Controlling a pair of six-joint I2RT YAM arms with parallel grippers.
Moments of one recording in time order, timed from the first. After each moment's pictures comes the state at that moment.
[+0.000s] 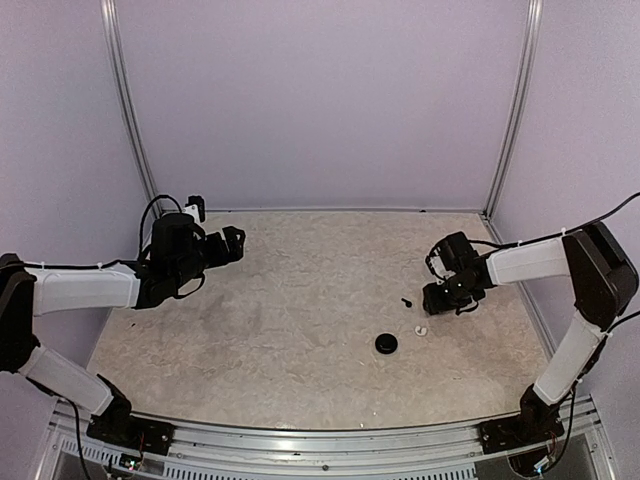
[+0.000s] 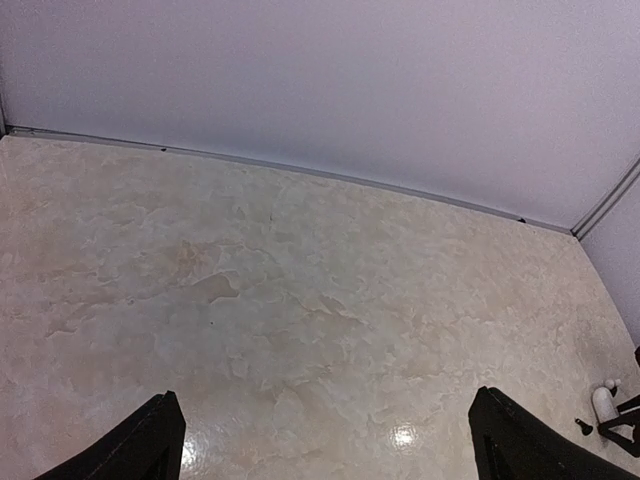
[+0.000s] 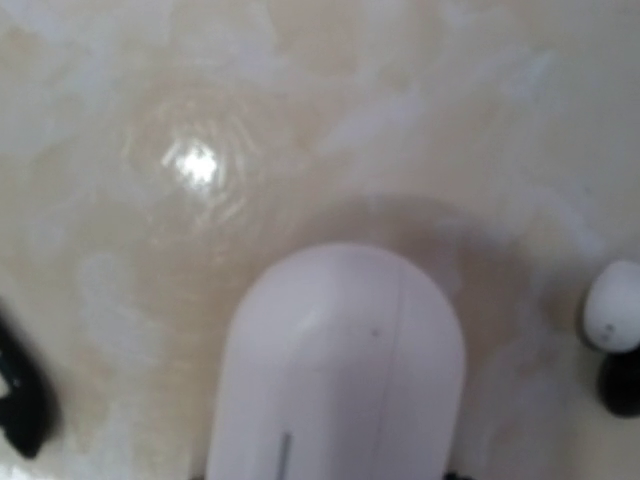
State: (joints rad) left arm -0.52 1.40 0.73 0.34 -0.26 -0.44; right arm 0.40 1.69 0.87 -0.25 0.09 0.18
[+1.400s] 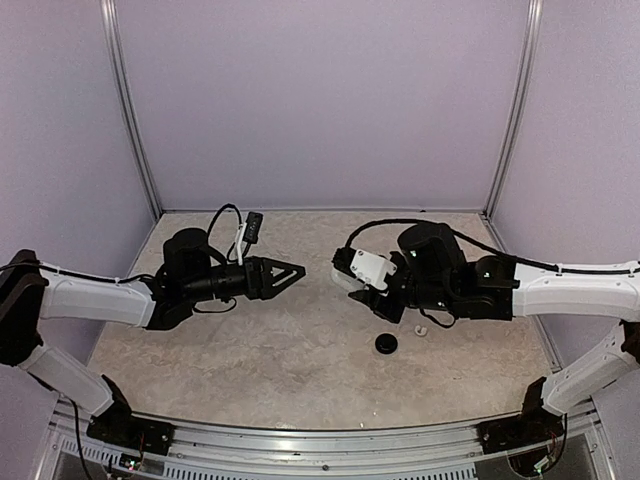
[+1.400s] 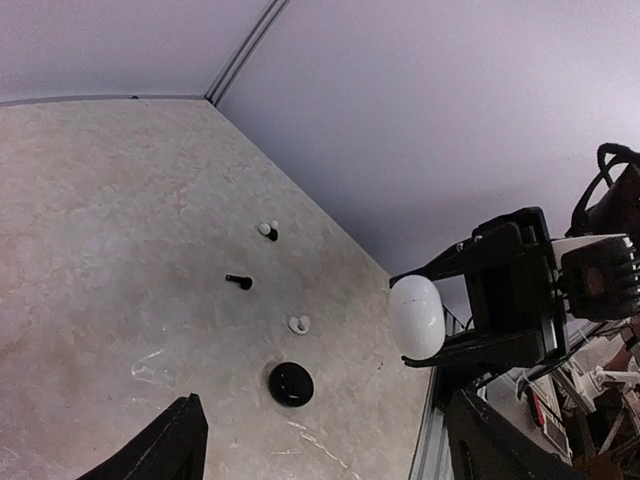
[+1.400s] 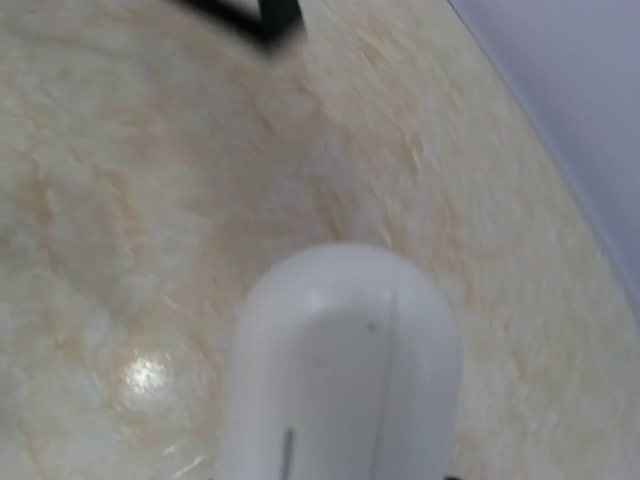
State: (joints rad) left arm -0.71 1.44 0.66 0.66 0.47 -0.58; right arm 1.02 1.35 0.97 -0.16 0.19 -0.42
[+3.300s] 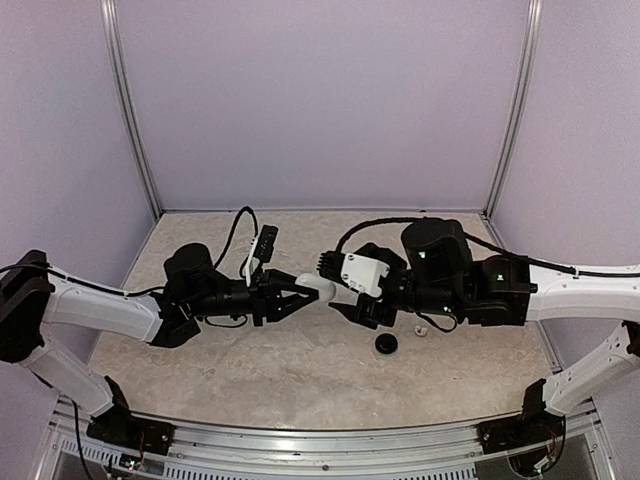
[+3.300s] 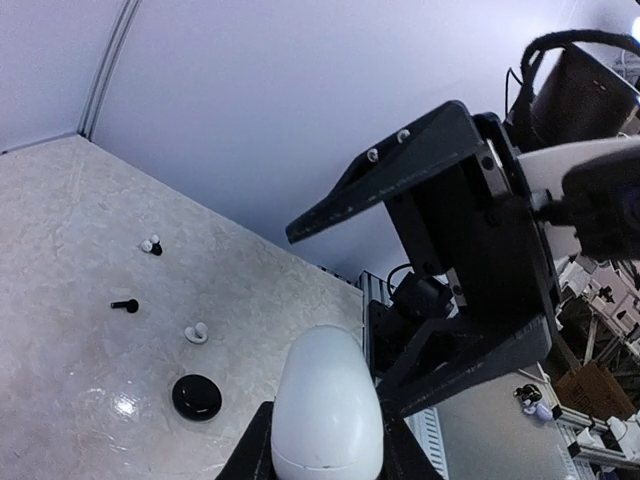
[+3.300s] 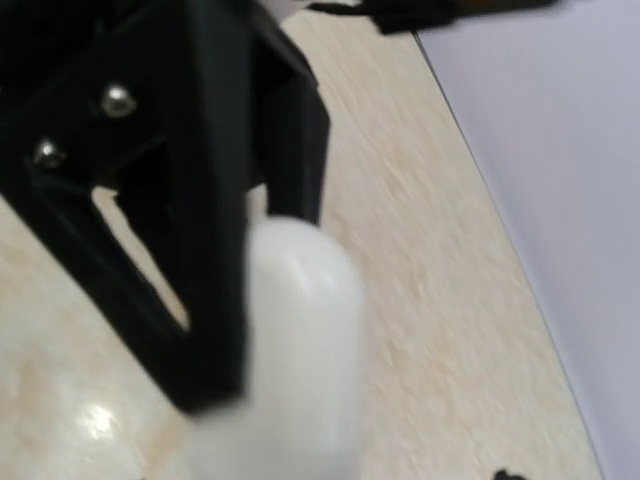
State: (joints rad) left arm -0.85 1.49 0.62 0.90 0.60 -0.50; right arm 1.19 1.33 1.05 -0.15 0.25 -0.54
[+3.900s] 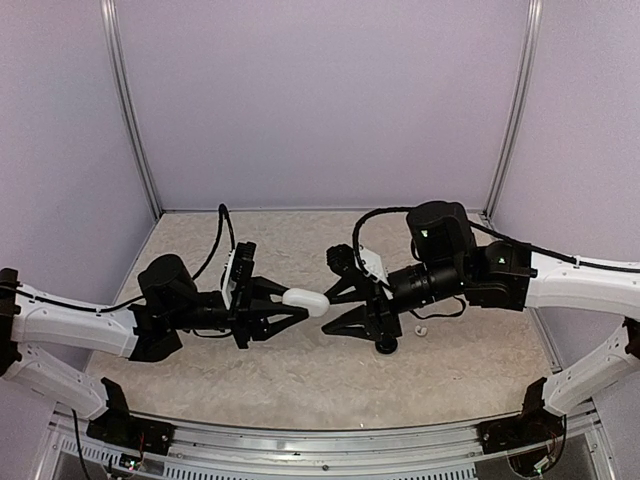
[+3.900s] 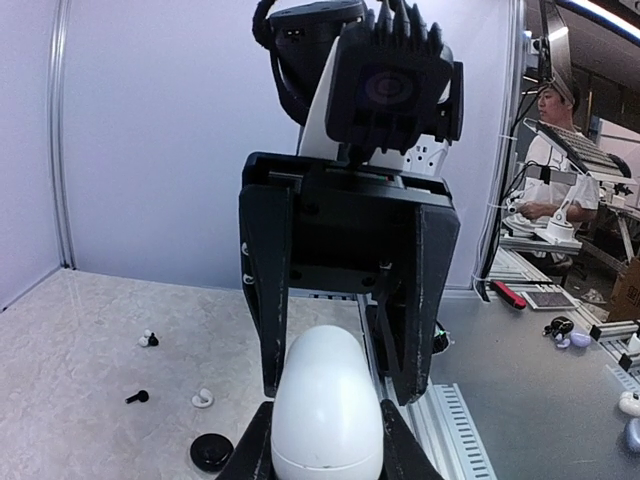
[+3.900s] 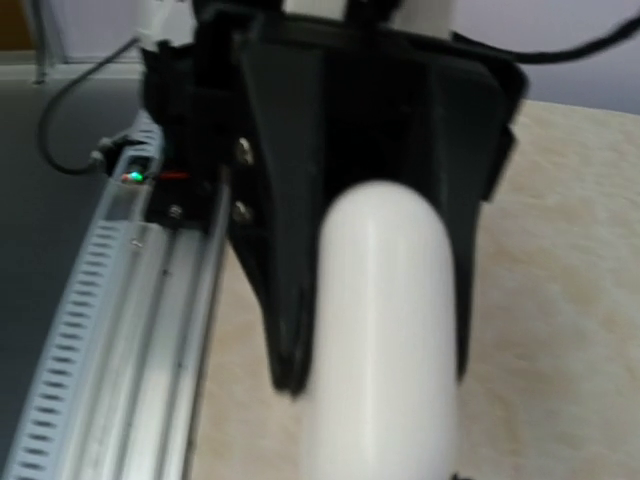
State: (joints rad) left arm -0.95 1.28 0.53 0.91 0.59 -0.16; right arm 1.07 1.31 1.07 -0.20 -0.45 -0.31
